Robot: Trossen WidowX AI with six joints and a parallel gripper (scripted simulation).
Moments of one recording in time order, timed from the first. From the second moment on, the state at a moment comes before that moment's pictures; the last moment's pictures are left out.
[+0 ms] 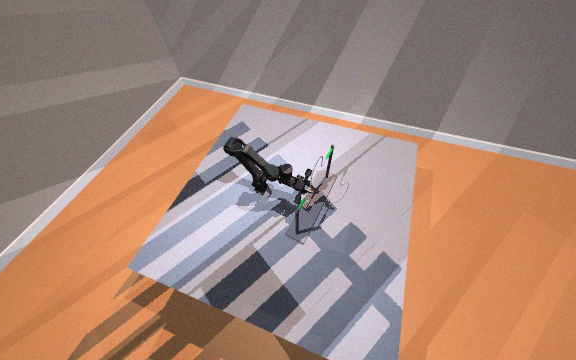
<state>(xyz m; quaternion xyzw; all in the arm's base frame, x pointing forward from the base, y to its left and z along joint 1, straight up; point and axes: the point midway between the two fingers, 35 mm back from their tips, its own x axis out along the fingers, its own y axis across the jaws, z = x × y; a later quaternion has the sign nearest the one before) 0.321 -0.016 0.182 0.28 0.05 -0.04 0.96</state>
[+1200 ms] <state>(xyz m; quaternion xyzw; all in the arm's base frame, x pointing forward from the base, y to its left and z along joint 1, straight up) 0.275 0.042 0.272 0.57 0.19 0.12 0.79</state>
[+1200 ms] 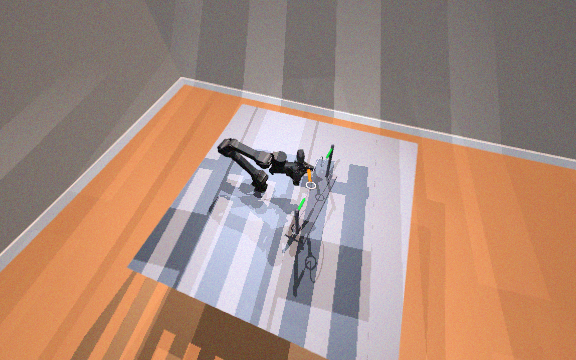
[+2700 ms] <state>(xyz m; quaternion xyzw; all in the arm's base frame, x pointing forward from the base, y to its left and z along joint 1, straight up) 0.272 0.045 0.350 0.73 0.16 0.17 0.65</state>
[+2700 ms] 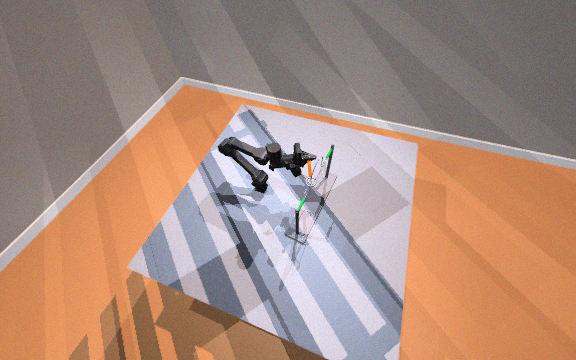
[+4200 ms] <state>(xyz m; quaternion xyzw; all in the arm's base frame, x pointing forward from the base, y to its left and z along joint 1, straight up) 0.271 0.042 0.337 0.56 0.22 0.08 0.79</state>
